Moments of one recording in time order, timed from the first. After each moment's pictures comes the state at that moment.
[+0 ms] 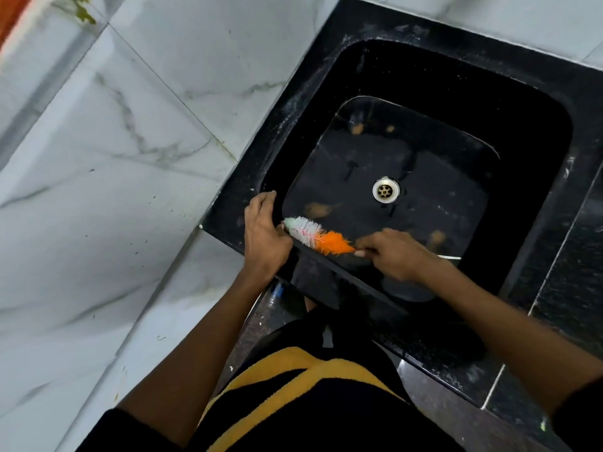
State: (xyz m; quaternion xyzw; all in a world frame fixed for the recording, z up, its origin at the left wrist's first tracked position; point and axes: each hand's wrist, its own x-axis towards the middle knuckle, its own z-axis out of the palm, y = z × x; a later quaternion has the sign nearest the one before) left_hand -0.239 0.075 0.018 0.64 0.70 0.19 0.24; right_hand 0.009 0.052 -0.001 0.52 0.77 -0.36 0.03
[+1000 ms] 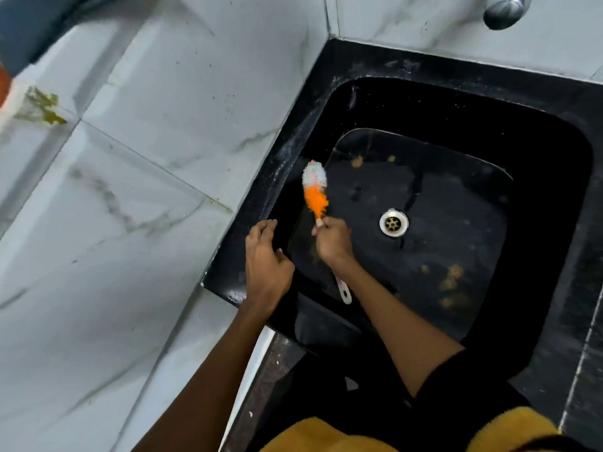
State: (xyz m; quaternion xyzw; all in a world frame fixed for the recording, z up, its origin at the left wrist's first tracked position) left_hand -0.236 0.129 0.007 0.64 0.71 0.16 0.22; right_hand -0.112 0.163 -0.046 0.71 0.31 -0.54 -0.33
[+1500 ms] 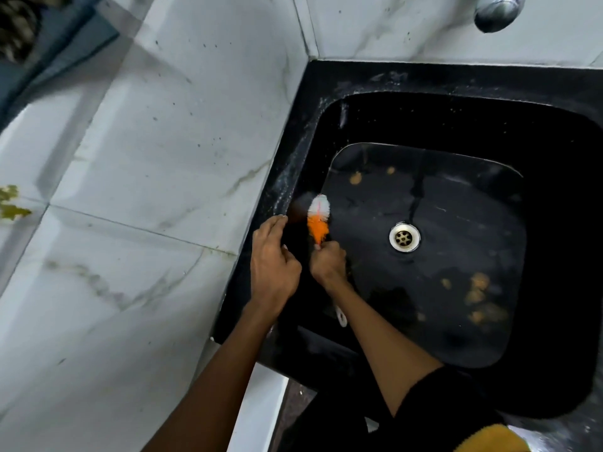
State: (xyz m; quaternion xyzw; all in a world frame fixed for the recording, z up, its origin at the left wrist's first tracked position) left_hand -0.236 0.204 0.004 0.73 0.64 0.17 0.20; right_hand -0.144 0.198 -0.072 0.78 0.26 -0.50 -0.29
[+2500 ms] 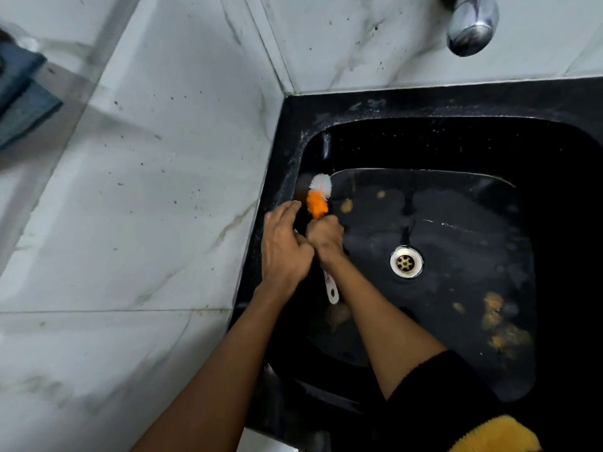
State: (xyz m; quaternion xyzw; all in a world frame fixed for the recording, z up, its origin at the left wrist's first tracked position) left_hand -0.184 0.294 -0.007 0.78 0.56 0.18 0.20; right_hand -0.099 0.306 -0.049 0.76 0.15 -0.50 -0.38
